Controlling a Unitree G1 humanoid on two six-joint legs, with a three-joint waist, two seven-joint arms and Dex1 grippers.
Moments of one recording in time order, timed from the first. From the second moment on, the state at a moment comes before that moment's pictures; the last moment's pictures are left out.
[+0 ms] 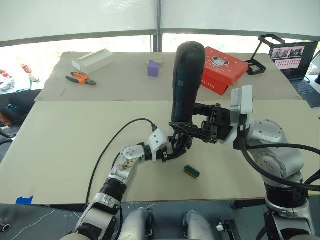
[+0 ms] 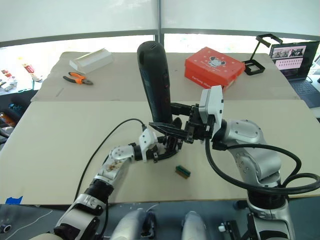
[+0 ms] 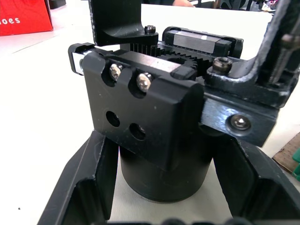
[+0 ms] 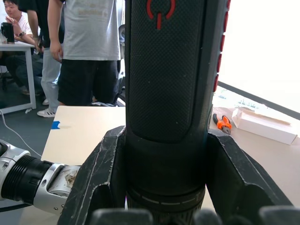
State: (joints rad) left arm -0.49 0.13 -0.25 0.45 -0.10 -0.11 -0.93; right arm -0.47 -0.52 -0.01 -0.46 0.65 0.44 0.90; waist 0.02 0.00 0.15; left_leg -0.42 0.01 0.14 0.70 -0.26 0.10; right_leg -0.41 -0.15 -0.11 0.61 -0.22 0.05
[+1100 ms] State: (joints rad) left arm -0.49 0.13 -0.25 0.45 -0.10 -0.11 -0.92; right arm -0.45 -0.51 0.00 -0.46 0.63 0.44 0.89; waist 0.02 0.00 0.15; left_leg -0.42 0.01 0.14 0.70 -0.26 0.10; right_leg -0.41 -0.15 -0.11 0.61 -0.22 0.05
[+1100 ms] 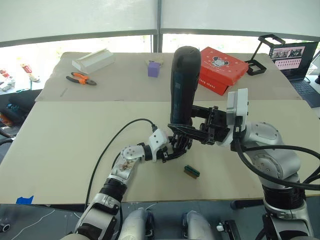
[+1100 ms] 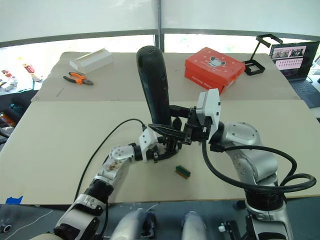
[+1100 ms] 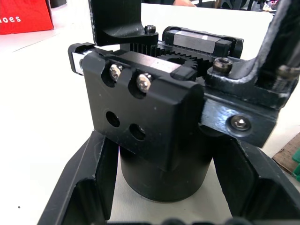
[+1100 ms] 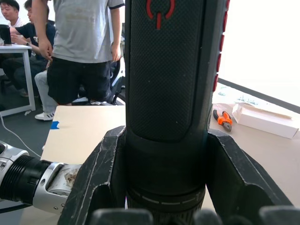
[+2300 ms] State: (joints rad) left arm -0.48 0.13 -0.25 0.45 -0.10 -0.08 -0.91; right arm -0.38 -0.46 0.11 -0.43 0.56 0.33 0.80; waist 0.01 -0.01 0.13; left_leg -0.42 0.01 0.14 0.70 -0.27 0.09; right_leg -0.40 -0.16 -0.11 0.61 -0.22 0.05
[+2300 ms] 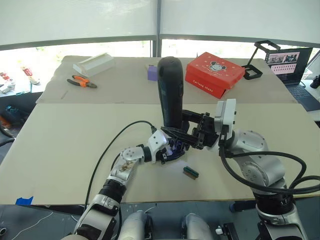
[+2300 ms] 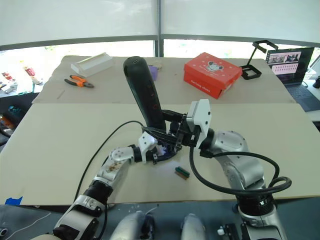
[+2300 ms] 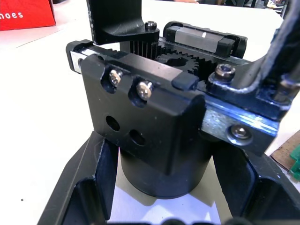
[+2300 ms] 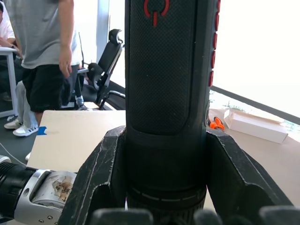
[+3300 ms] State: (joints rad) left arm -0.50 0.14 -0.27 0.46 -0.10 -0.06 -0.92; right arm -0.47 -0.54 -0.01 -0.51 0.78 0.43 0.87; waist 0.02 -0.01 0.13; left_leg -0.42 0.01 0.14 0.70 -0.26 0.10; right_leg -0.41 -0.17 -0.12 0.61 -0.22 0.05
